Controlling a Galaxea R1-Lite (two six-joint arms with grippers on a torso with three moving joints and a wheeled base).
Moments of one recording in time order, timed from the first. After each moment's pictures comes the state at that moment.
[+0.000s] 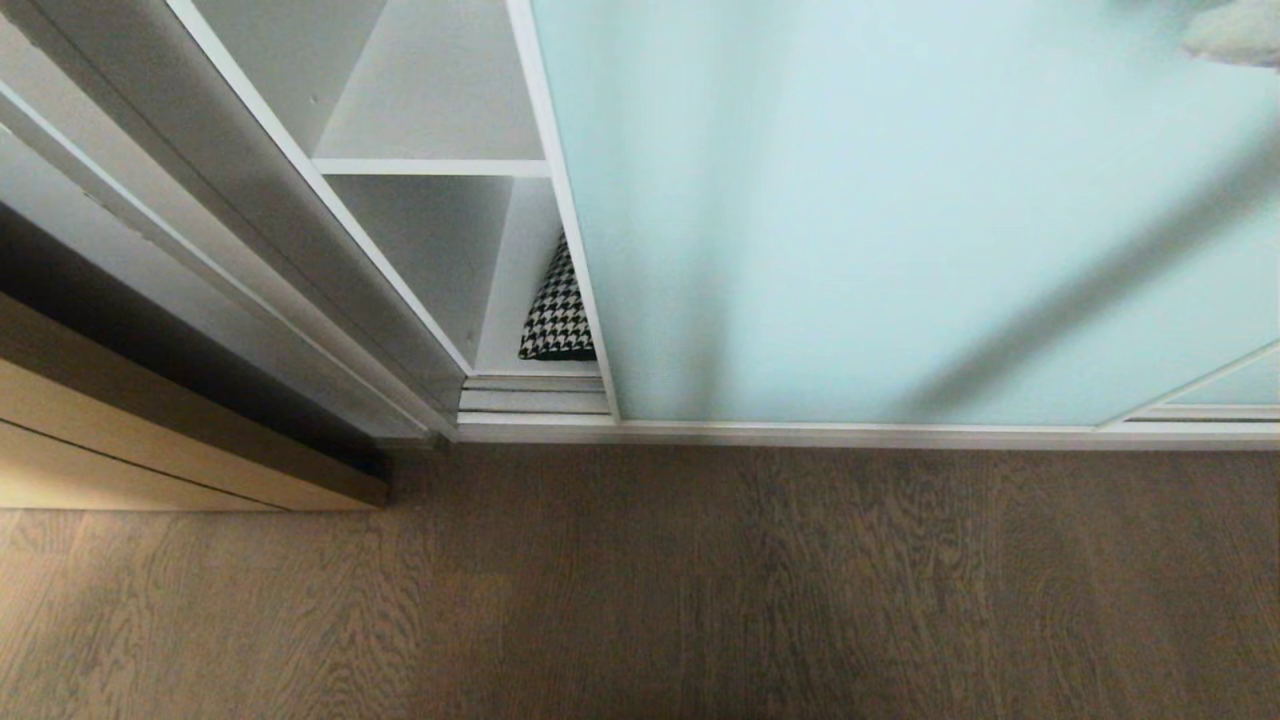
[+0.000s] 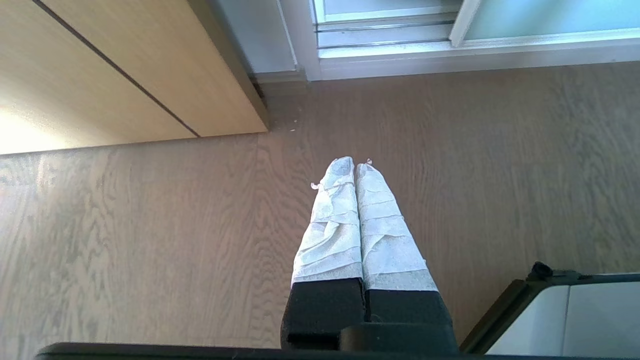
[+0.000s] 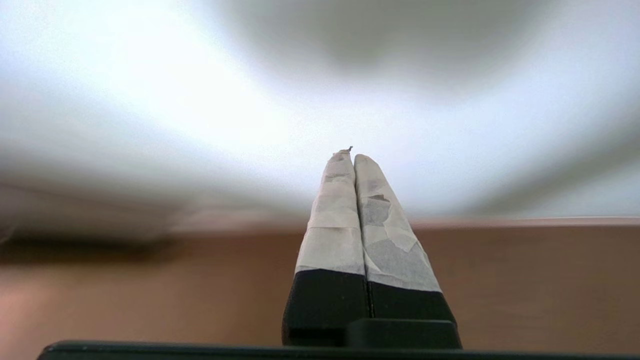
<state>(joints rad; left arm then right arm) 0.00 0.00 0.00 0.00 -0.02 0.10 0.64 1.29 -1.60 0.26 -0.57 0.26</state>
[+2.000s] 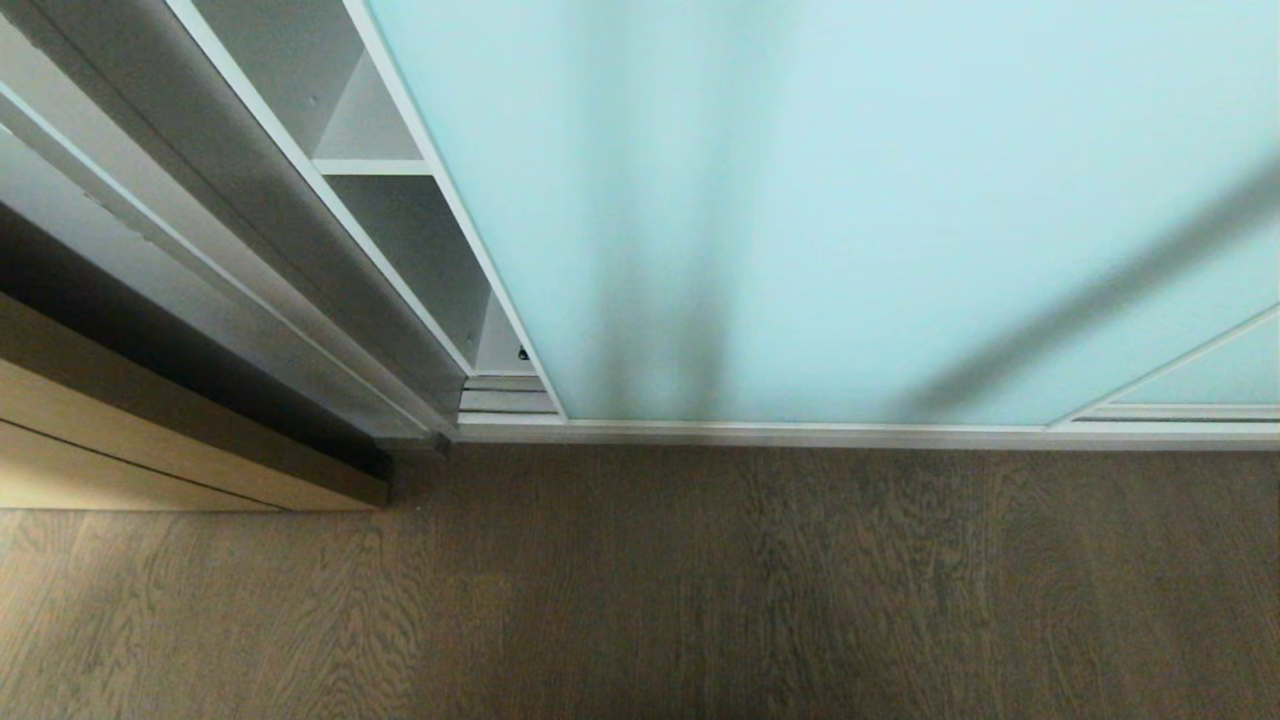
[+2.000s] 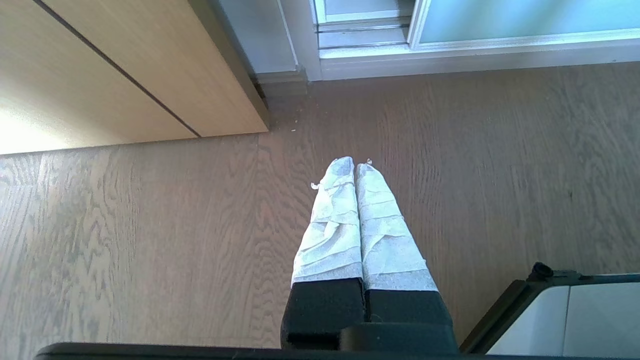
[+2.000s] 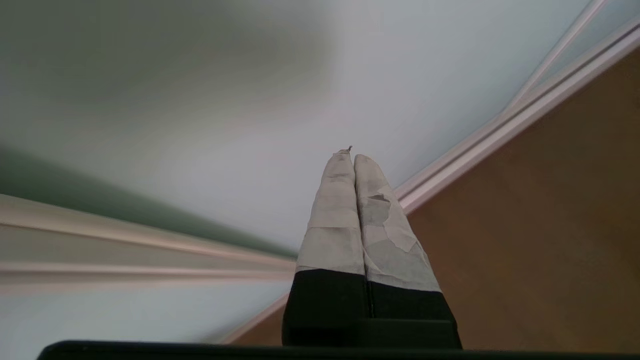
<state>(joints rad) 0.00 0.00 0.00 0.00 -0.02 0.10 -1.12 1.87 -1.94 0.06 0.59 0.47</state>
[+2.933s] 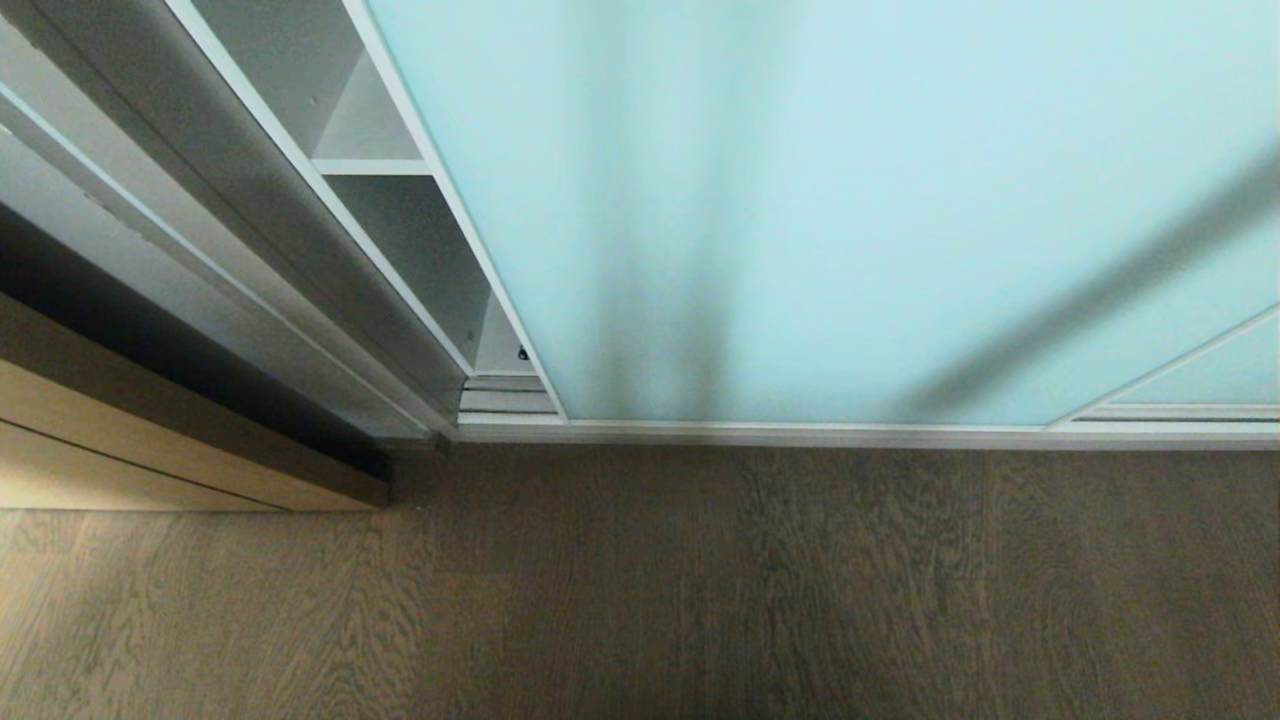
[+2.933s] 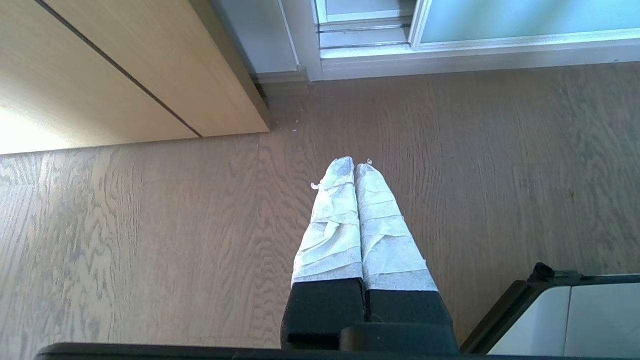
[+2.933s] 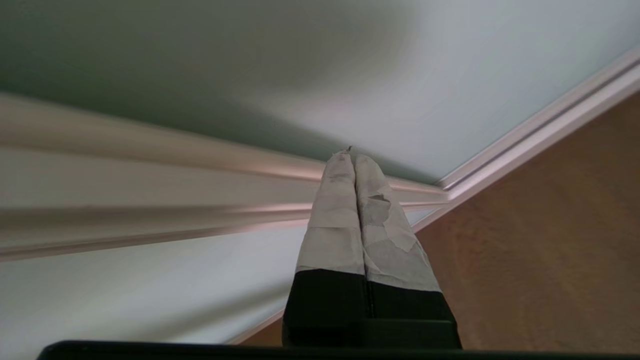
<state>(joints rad) 0.00 0.00 0.00 0.00 -0.02 0.10 -0.97 1.86 -1.86 0.06 0.77 0.70</state>
